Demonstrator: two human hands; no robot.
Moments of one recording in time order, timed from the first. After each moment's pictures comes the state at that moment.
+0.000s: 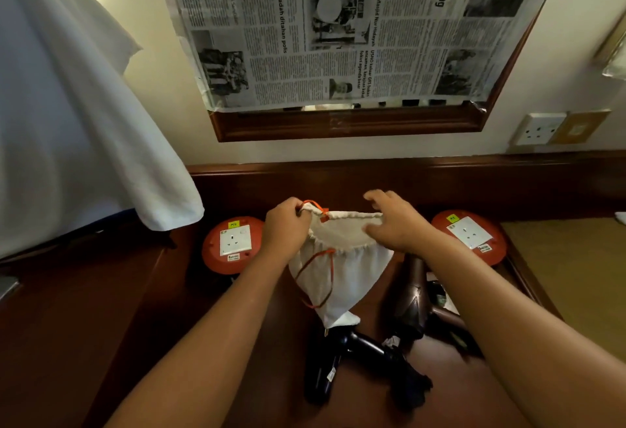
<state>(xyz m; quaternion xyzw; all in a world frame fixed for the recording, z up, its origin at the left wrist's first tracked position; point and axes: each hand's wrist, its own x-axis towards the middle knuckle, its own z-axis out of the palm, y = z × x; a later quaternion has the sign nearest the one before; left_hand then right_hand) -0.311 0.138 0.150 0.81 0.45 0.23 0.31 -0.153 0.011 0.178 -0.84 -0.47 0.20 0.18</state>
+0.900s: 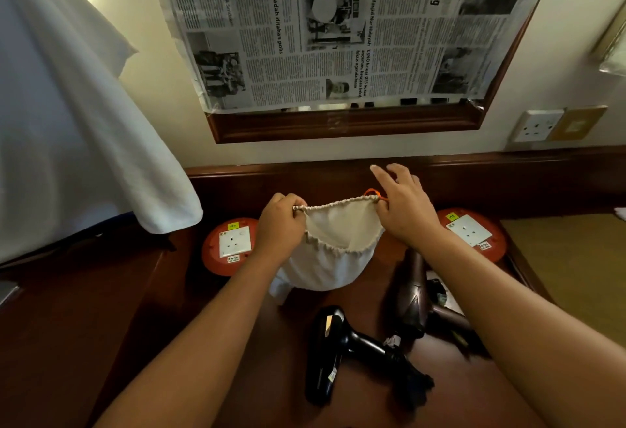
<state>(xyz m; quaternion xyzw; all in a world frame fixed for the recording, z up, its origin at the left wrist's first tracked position) -0.317 0.144 0.149 0.84 0.39 0.26 0.27 -0.139 0.012 0.175 -0.85 -0.49 0.03 0.20</state>
